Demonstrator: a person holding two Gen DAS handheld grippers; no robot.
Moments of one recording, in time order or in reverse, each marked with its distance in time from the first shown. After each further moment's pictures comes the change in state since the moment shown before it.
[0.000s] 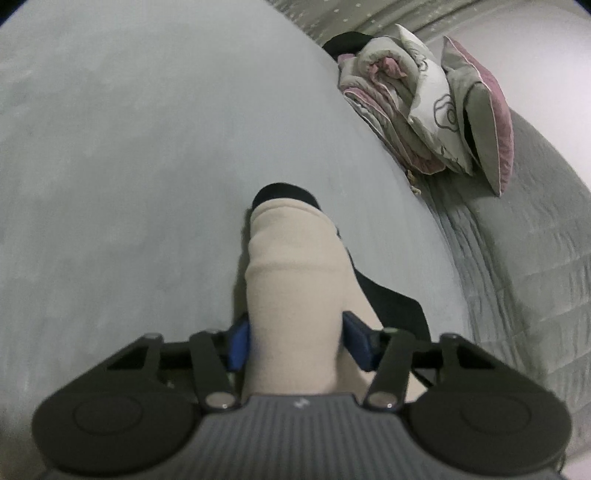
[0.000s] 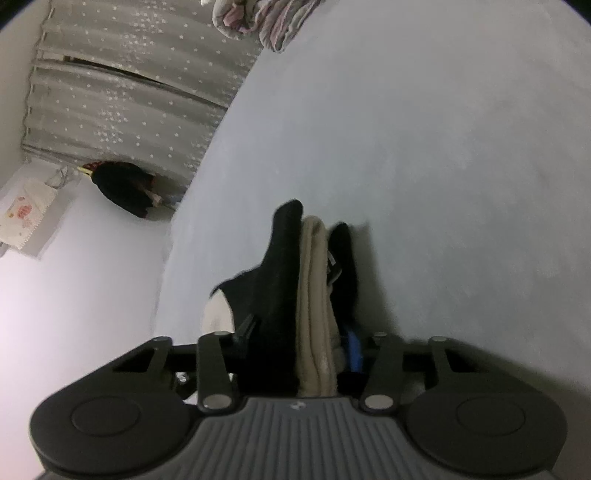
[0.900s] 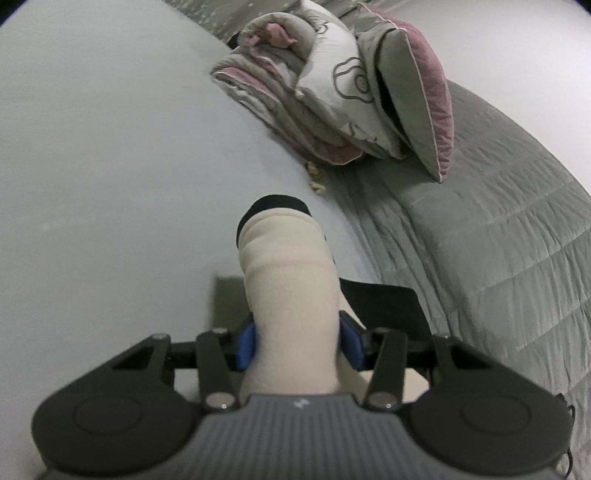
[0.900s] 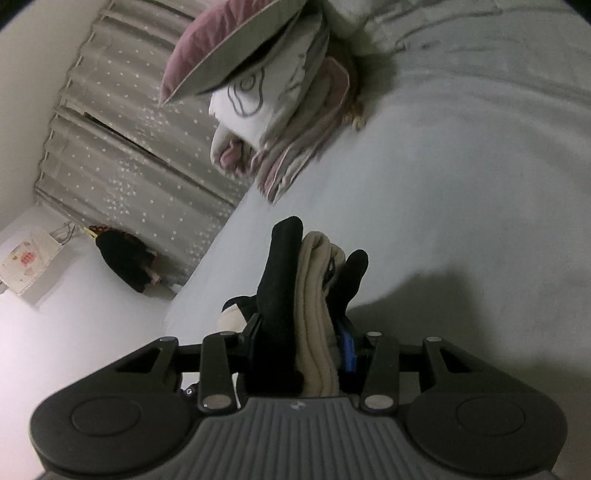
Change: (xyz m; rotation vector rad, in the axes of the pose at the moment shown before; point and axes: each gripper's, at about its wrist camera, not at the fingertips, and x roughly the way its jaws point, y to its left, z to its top) left arm 0.223 -0.213 0.047 0.105 -0.042 -0.193; right arm -0.079 -0.044 0.229 -0.102 -0.279 -0.022
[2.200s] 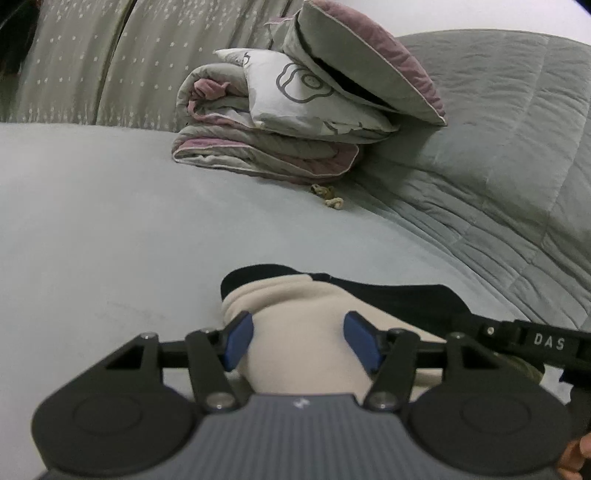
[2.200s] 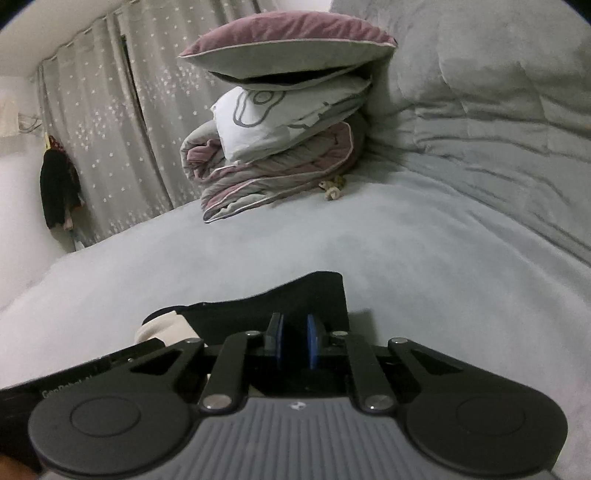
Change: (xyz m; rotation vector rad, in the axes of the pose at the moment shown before) left arm 0.066 -0.019 -0.033 0.518 -0.161 0.227; right arm 0.051 -0.018 -0.030 -0.553 -0.219 -0.304
